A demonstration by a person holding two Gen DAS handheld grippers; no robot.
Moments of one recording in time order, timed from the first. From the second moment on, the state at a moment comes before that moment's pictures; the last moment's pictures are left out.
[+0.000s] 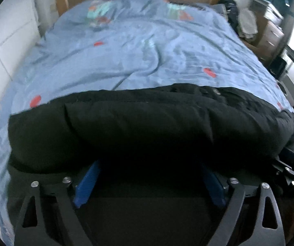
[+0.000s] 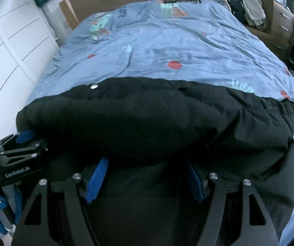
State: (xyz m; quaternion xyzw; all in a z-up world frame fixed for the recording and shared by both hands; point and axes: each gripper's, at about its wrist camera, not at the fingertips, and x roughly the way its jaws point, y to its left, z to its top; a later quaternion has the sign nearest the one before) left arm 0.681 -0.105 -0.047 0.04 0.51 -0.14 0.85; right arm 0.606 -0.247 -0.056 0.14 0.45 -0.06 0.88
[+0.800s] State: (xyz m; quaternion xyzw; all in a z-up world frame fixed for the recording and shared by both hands) left arm 0.727 -0.054 -0.075 0.01 0.57 -0.10 0.82; right arm 0.636 -0.314 -0.089 0.13 0.50 -0.09 0.85
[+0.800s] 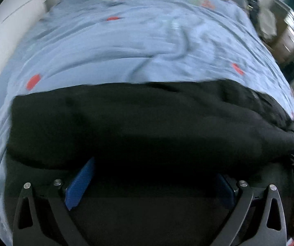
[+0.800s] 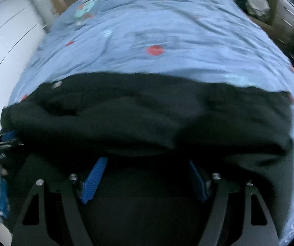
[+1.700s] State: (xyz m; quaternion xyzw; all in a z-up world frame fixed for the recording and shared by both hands) left arm 0.655 0.067 -0.071 -0.02 0.56 -0.01 0.83; right arm 0.527 -0.332 -0.086 0.14 0.49 -0.15 0.85
